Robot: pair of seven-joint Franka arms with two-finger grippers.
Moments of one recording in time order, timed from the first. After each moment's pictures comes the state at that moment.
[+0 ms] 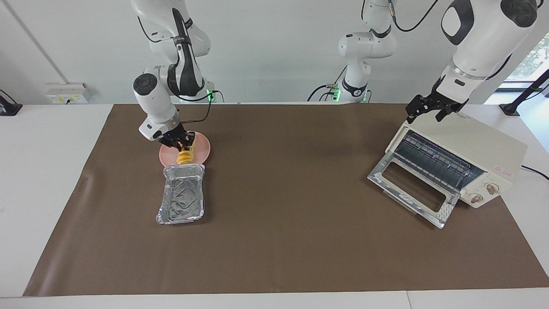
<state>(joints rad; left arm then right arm) -0.04 -0.03 -0.01 -1.66 -0.02 1.56 -0.06 0.01 -0.14 0.05 -2.53 0.08 2.34 -0.04</state>
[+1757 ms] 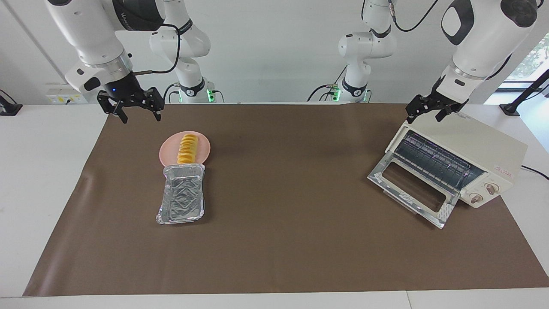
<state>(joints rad) -0.04 -0.03 -0.01 -1.66 -0.02 1.56 -0.06 -0.03 -0.06 0.03 -1.69 0.01 1.63 -0.04</state>
